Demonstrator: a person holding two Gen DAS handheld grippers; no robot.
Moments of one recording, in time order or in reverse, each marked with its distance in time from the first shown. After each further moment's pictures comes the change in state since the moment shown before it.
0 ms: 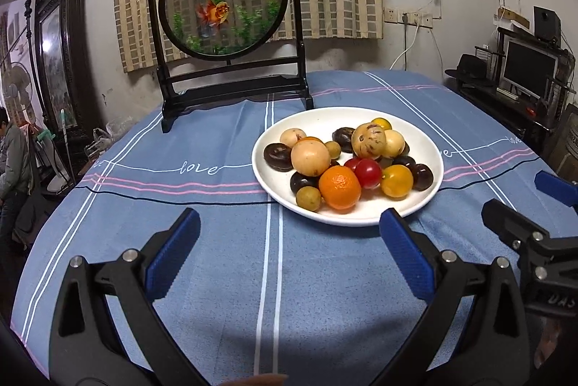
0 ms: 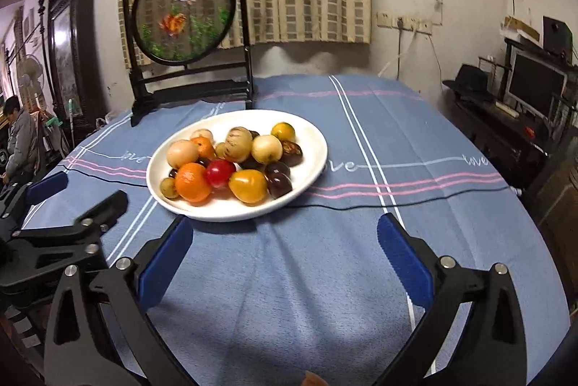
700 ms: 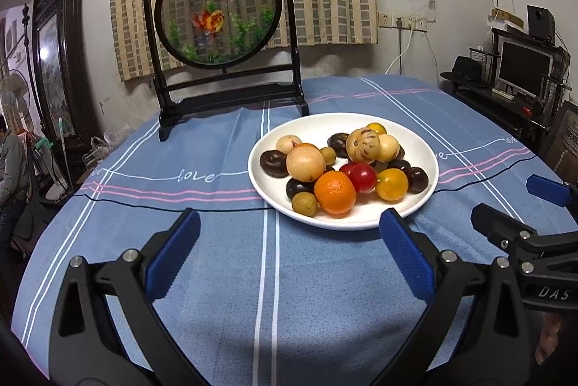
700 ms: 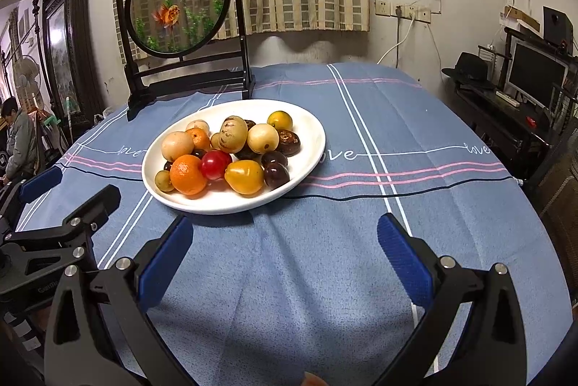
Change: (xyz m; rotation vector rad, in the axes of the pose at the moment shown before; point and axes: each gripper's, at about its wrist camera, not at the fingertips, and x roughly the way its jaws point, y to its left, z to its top) left arm -0.004 -0.003 0.000 0.018 -0.035 -0.011; right arm 0.006 -0.003 -0.001 0.013 0.036 0.002
